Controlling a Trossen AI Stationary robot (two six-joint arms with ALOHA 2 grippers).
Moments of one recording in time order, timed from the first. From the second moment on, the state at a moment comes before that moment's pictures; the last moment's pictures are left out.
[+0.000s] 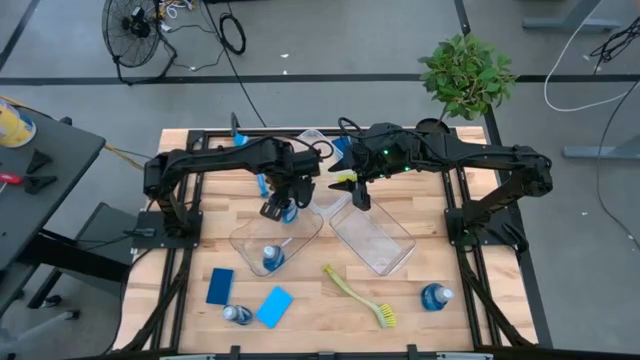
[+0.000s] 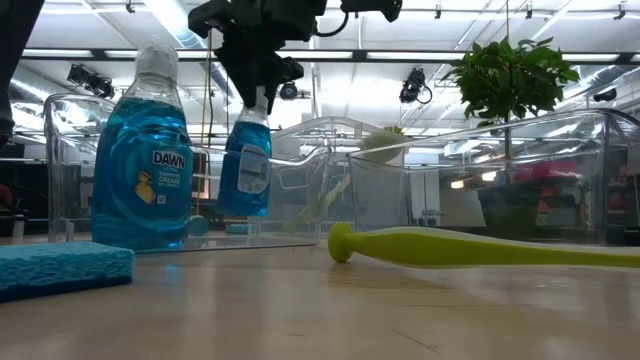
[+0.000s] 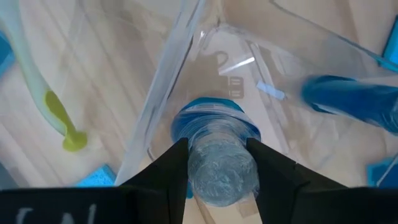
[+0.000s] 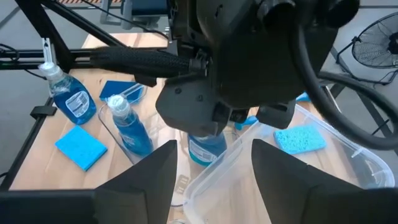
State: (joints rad) left arm 0.15 1.80 1.73 -1.31 0.04 0.58; right arm -0.09 1.47 1.54 -0.63 -0.09 -0.05
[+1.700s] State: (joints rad) left arm 0.15 1.84 1.87 -1.49 -0.08 0.52; right arm -0.09 1.47 1.54 -0.62 -0.09 -0.07
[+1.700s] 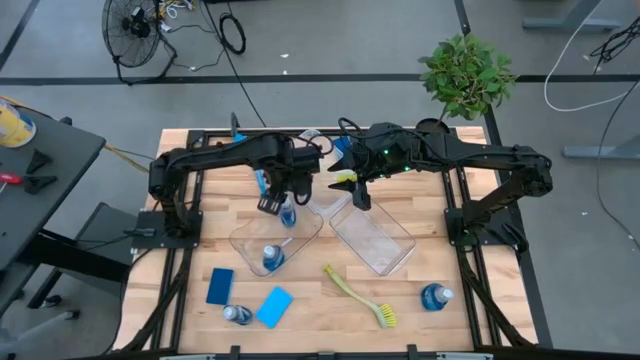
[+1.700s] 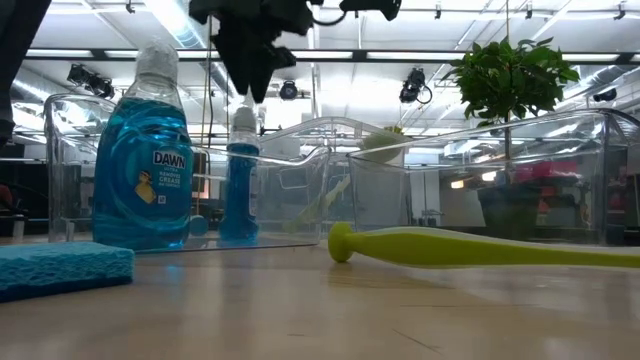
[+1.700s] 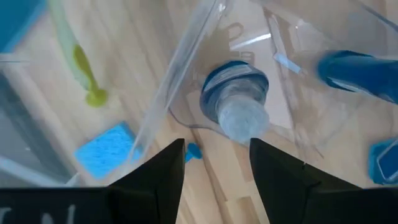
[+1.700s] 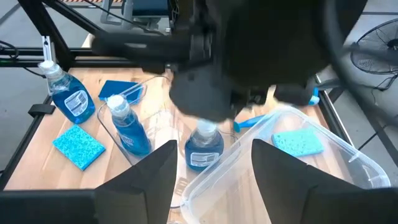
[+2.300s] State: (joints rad) left arm 0.14 1.84 2.36 -1.54 0.02 0.24; right arm -0.08 1.34 1.54 -0.78 -0.09 -0.07
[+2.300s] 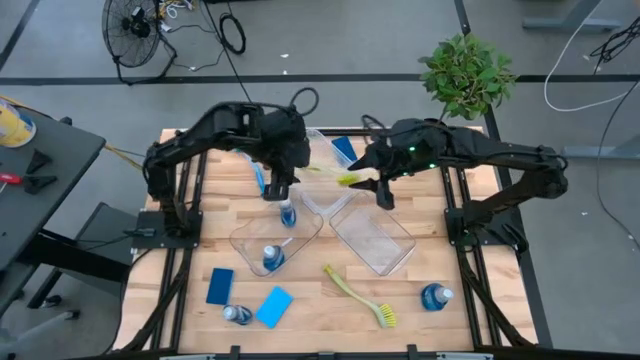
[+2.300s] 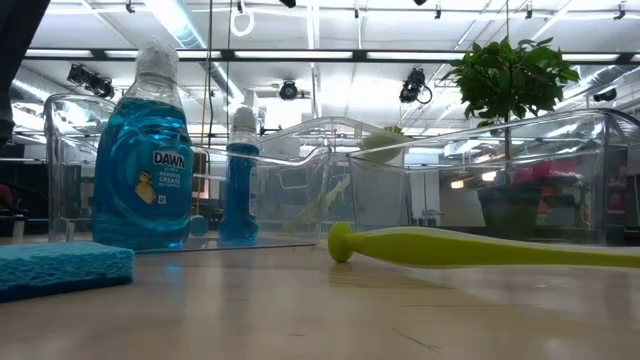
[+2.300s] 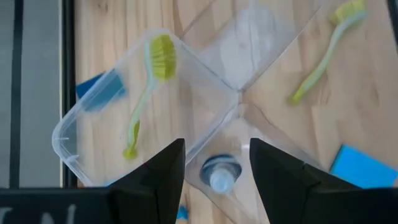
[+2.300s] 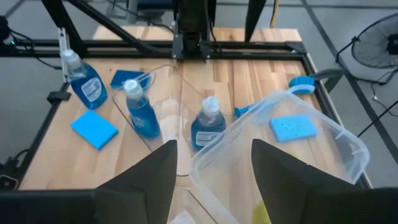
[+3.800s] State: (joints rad) left arm 0.53 1.68 2.29 -1.57 -0.18 -0.10; right arm -0.06 1.25 1.54 -0.94 -0.07 0.04
